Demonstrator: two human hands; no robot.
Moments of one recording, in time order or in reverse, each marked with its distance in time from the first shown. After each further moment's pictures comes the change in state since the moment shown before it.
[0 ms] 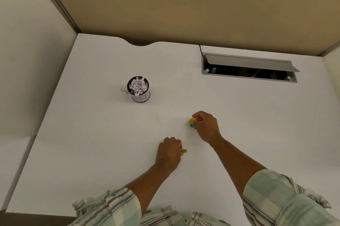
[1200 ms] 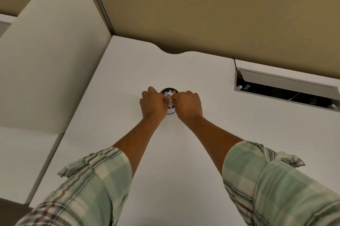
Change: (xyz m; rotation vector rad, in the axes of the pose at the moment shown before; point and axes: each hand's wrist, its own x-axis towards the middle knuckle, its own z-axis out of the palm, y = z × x) left_hand 0.115 -0.108 -0.190 0.031 0.471 -0.347; right_hand 0.059 -0.205 0.093 -0.792 0.073 -0.594
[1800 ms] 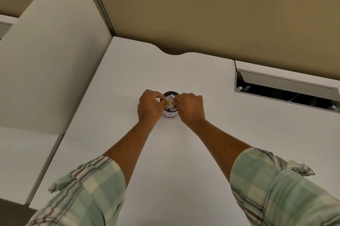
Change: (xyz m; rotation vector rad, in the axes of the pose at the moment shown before) left_hand -0.002 -0.016 0.000 -0.481 0.072 -0.066; right_hand -0.004 0.007 0.002 0.125 -0.003 0.047
